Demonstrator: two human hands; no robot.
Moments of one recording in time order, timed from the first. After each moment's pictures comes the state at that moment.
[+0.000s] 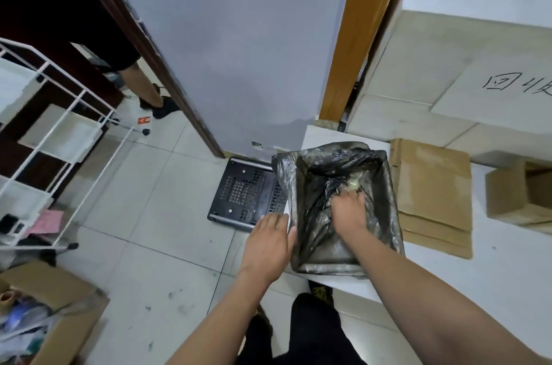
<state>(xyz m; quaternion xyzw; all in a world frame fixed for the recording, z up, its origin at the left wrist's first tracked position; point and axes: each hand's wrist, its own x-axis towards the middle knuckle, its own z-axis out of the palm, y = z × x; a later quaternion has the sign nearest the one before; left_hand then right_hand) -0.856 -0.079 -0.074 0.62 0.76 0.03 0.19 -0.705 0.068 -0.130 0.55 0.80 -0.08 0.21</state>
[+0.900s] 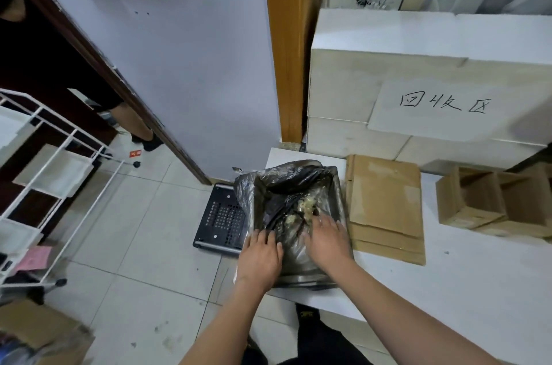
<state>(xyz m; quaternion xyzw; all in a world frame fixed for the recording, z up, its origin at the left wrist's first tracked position) -0.765 -0.045 -0.072 0.59 0.78 -0.09 0.18 -0.619 0.051 -0.099 0.55 0.80 -0.22 0.12</state>
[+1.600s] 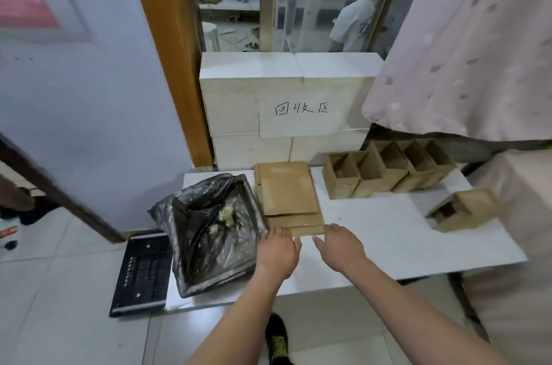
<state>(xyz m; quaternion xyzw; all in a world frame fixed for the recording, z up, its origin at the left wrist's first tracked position) -0.585 -0.039 -0.032 0.74 0.64 -0.04 0.20 -0.425 -0.033 0.000 0.70 0.68 -0.15 0.13</state>
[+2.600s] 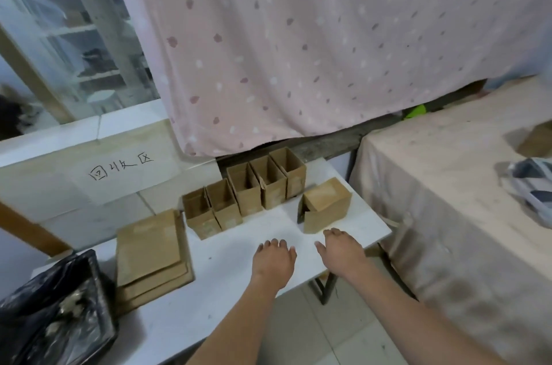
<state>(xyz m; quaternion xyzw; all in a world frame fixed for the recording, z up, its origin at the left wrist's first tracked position) -0.160 -0.049 0.001 0.83 0.54 -0.10 0.13 0.011 -0.091 0.011 0.79 0.59 -0.16 0.01</state>
